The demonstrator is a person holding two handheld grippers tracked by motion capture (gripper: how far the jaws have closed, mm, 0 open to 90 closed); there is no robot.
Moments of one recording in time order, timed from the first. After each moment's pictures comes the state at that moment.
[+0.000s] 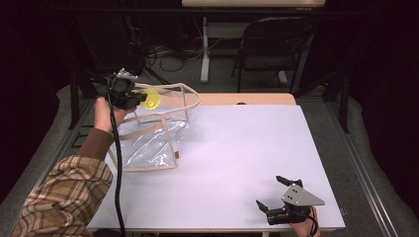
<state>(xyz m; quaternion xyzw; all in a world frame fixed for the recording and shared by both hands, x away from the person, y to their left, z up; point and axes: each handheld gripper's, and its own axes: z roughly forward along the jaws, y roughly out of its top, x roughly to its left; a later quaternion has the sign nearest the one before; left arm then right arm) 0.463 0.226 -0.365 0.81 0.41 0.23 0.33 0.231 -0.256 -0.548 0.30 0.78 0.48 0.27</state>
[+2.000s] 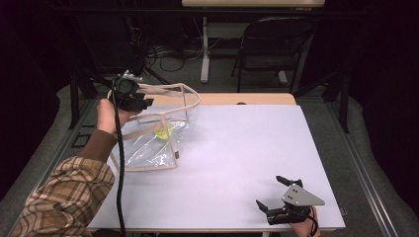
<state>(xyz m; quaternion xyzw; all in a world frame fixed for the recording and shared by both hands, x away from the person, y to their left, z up) 0.462 0.217 -0.367 0.82 0.42 0.23 0.32 0.231 -0.256 -0.548 0.30 0.78 0.48 0.27</state>
